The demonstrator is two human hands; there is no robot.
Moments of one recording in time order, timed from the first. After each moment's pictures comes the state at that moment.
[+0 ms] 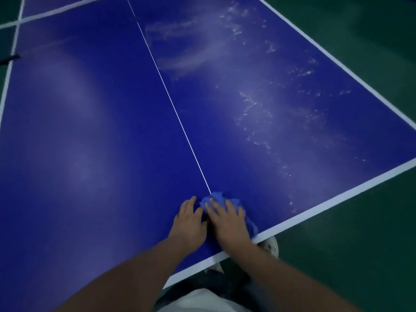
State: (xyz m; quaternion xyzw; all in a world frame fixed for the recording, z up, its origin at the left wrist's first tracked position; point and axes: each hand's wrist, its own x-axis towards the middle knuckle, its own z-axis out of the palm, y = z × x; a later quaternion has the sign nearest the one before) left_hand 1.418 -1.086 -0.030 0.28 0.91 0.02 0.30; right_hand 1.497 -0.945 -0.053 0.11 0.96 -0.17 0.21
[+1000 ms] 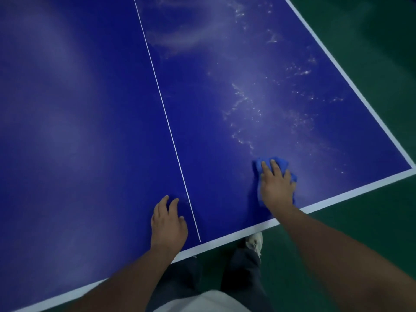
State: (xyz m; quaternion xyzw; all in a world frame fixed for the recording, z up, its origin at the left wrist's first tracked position) left_hand 1.459 -1.050 -0.043 0.07 0.96 0.18 0.21; right_hand 1.485 -0.739 -0.039 0.35 0.91 -0.13 0.18
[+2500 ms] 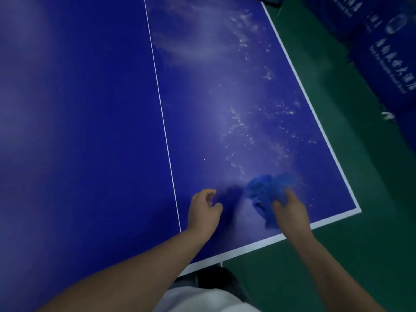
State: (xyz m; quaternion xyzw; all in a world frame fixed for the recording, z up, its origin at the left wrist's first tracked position) left_hand 1.412 -0.944 0.015 -0.07 0.74 0.59 0.33; right_hand 1.478 -0.754 0.094 0.46 0.84 -0.30 0.07
